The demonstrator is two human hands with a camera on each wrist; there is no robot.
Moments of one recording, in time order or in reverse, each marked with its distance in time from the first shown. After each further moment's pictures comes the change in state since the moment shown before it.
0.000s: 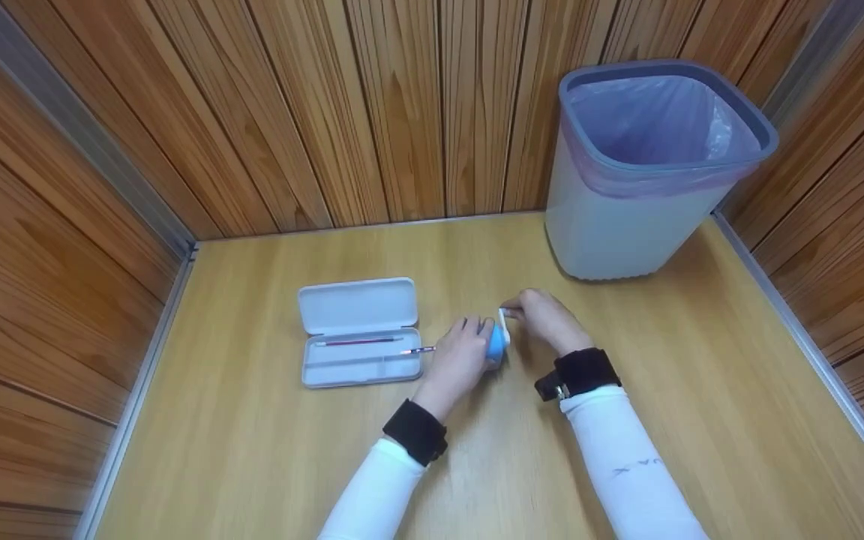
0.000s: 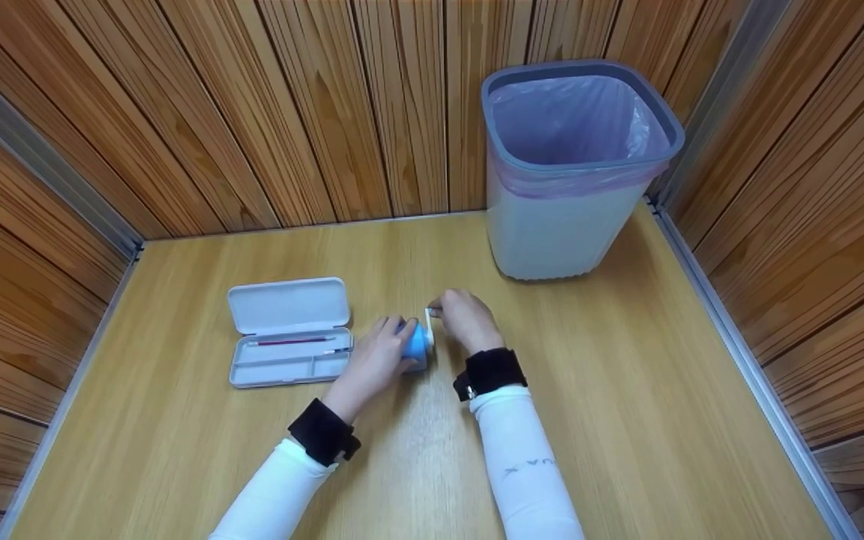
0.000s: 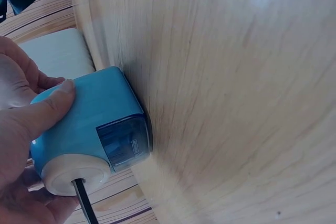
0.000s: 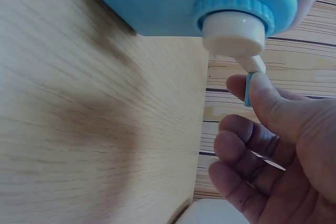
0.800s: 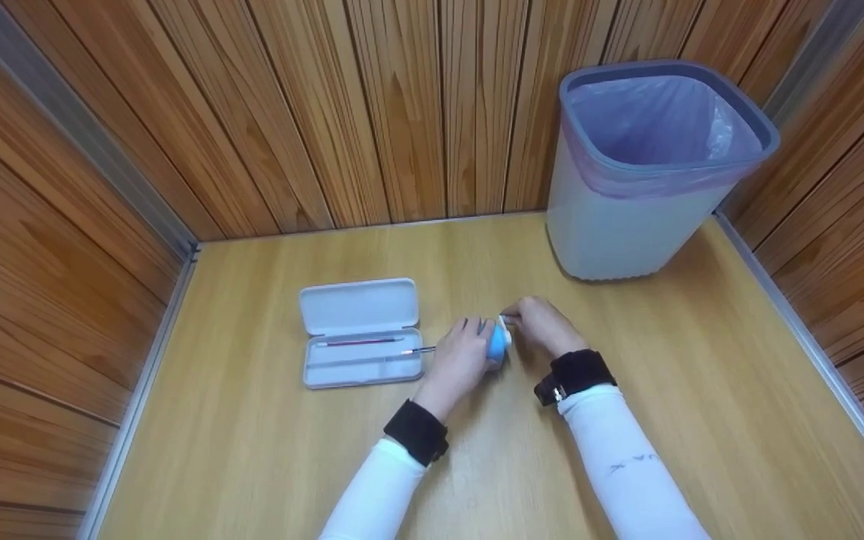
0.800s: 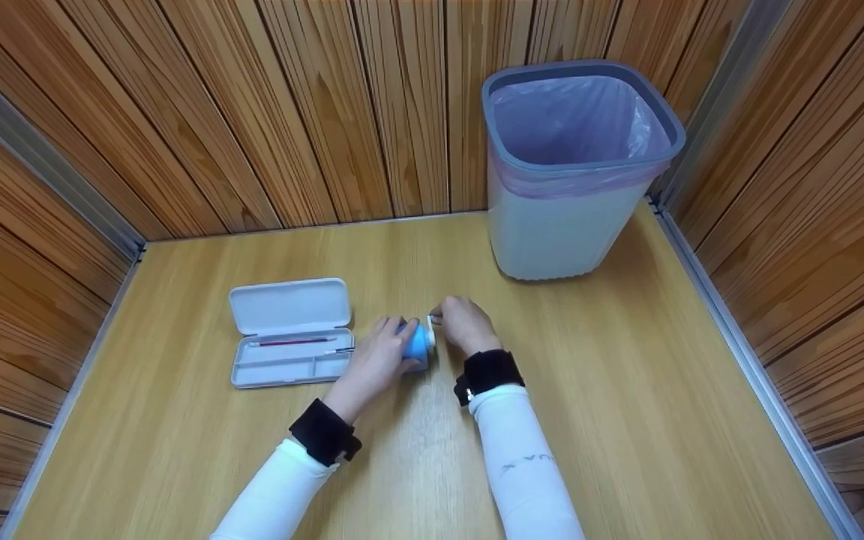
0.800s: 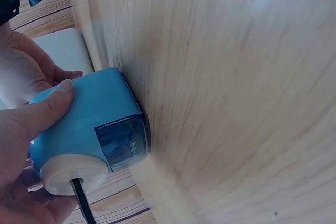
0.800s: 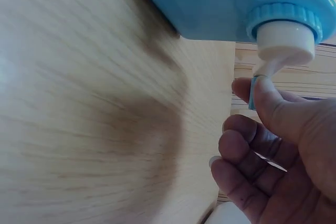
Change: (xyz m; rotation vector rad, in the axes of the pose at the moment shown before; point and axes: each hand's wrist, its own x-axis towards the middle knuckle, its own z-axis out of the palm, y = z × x) left_hand 0.001 -0.001 0.000 -0.004 0.010 0.003; right_hand 0.004 0.008 0.015 0.067 -0.052 0.049
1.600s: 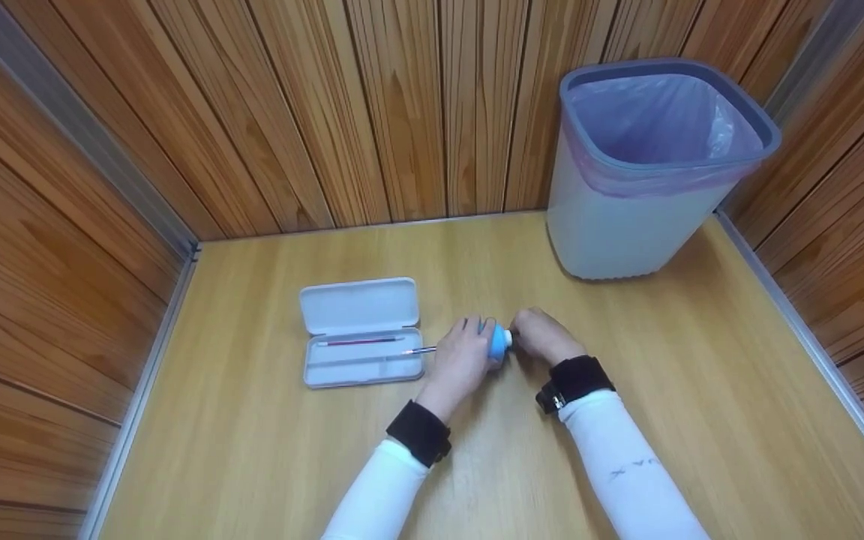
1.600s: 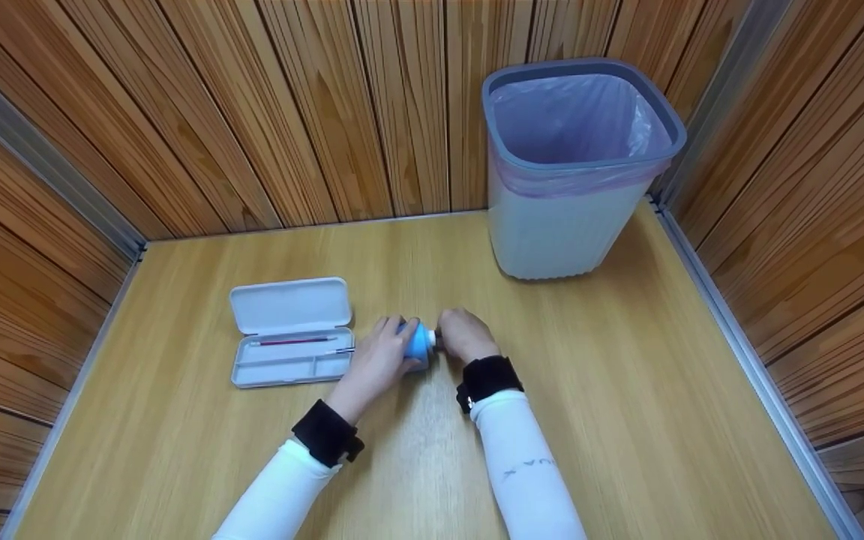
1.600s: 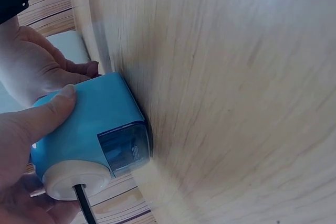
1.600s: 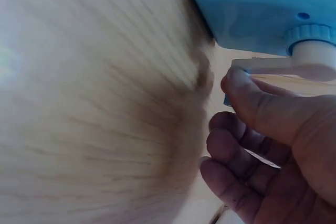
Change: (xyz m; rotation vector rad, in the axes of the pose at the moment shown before) left_hand -0.001 0.003 0.000 0.034 -0.002 -0.025; right_hand -0.002 0.007 0.014 -0.175 -0.021 -0.089
